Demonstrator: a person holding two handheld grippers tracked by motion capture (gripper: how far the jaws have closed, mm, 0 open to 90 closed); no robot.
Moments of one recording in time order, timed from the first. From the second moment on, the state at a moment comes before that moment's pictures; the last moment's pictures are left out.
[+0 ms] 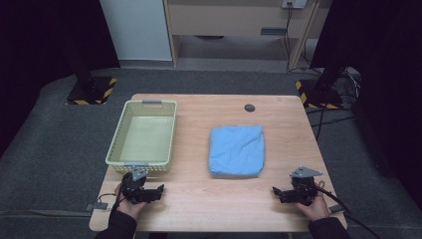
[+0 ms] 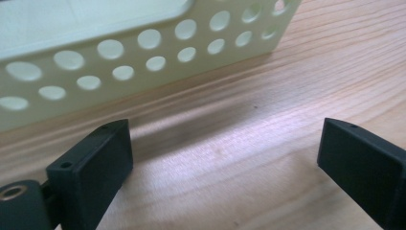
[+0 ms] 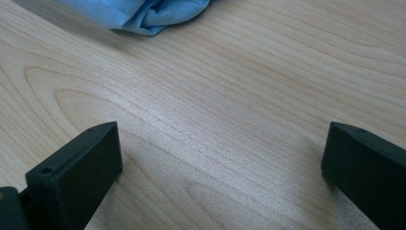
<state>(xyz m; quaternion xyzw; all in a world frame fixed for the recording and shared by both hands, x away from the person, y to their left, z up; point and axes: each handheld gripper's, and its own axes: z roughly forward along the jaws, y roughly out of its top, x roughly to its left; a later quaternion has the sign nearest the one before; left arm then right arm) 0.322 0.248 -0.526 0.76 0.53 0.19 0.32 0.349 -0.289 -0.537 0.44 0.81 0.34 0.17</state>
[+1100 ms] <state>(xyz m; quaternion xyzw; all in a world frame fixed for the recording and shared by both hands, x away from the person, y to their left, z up) 0.321 0.236 -0.435 0.71 0.50 0.24 0.44 0.350 -0.289 -0.537 0.44 0.81 0.34 0.18</state>
